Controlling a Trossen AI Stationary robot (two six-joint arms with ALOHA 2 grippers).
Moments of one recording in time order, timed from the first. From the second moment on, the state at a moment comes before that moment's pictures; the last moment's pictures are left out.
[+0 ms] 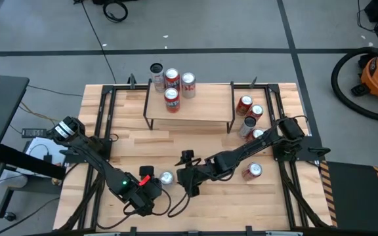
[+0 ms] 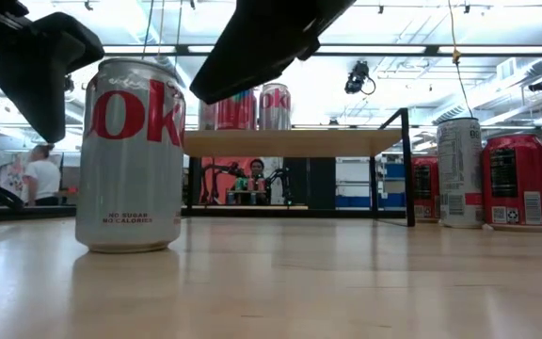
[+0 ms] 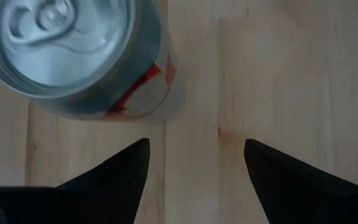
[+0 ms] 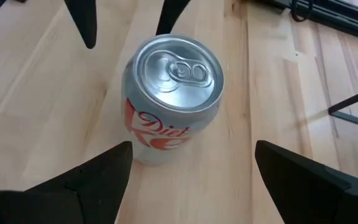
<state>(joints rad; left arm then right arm) -0.74 1.67 1.12 -0.70 -0.37 -0.67 0.37 1.99 1.47 -0.26 0.35 -0.01</state>
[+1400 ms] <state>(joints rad) -0.80 1.25 0.68 -0.47 -0.58 -0.65 0.37 2.07 1.81 -0.35 0.34 -0.06</state>
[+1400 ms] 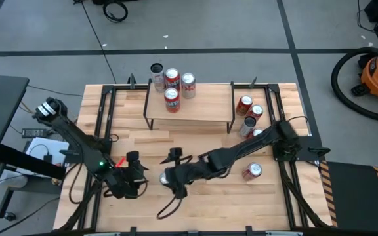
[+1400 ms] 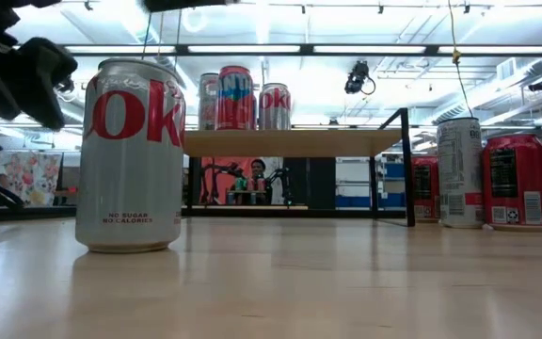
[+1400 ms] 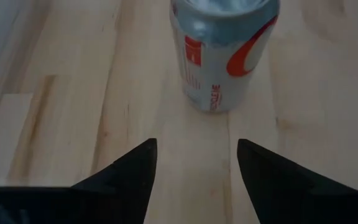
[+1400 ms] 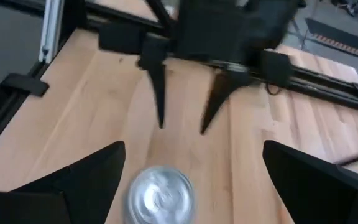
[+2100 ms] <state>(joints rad) -0.82 1.16 0.68 -0.49 -0.51 -0.75 0.33 2.39 2.24 -0.82 0.25 -0.06</state>
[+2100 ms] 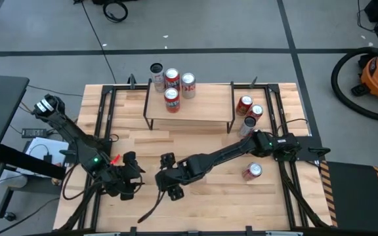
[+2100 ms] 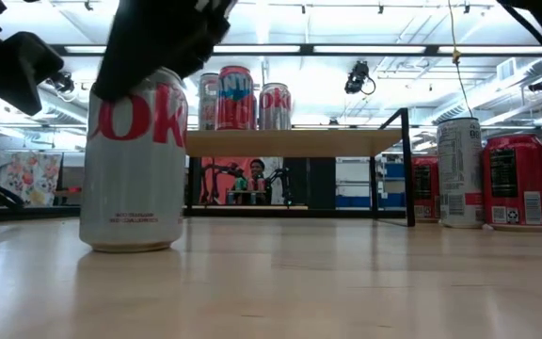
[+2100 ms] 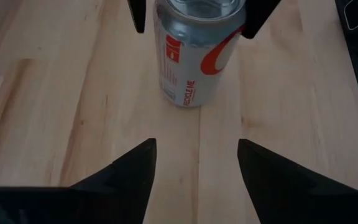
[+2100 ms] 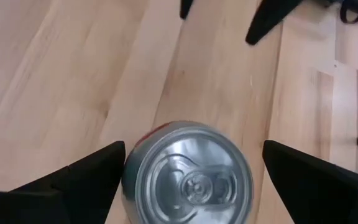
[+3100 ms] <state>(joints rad) -0.82 1.16 0.68 -0.47 -0.51 -0.78 0.28 2.32 2.18 -0.91 0.20 -0.03</state>
